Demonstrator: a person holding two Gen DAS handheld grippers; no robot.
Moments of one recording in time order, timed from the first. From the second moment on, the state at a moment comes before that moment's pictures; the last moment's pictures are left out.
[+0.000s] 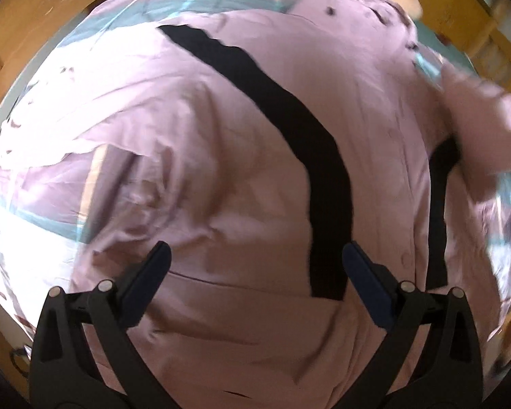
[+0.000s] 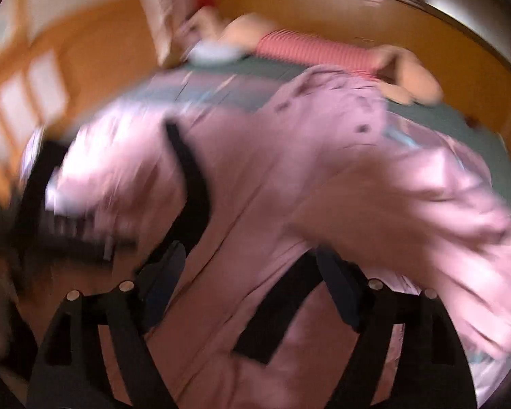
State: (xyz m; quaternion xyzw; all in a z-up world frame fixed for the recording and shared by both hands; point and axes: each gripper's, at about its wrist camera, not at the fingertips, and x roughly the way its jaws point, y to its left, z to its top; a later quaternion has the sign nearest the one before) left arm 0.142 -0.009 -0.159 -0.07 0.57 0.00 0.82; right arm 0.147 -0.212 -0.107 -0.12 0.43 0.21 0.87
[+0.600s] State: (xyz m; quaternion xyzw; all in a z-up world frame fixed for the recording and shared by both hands) left arm 0.148 0.000 -0.161 -0.10 0.57 -0.02 0.82; right arm 0.170 -0.427 -0.160 0.31 0.49 -0.06 0.81
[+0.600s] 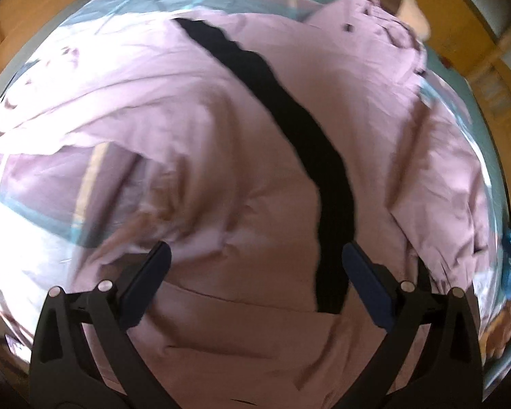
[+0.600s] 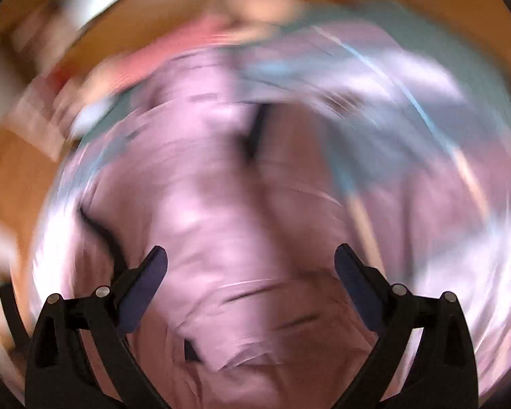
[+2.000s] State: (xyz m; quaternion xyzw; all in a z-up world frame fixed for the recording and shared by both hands) left arm 0.224 0.007 -0.180 -0.15 0.52 -0.04 0.84; right arm 0.197 -0.346 -0.162 0.38 0.48 0.15 0.77
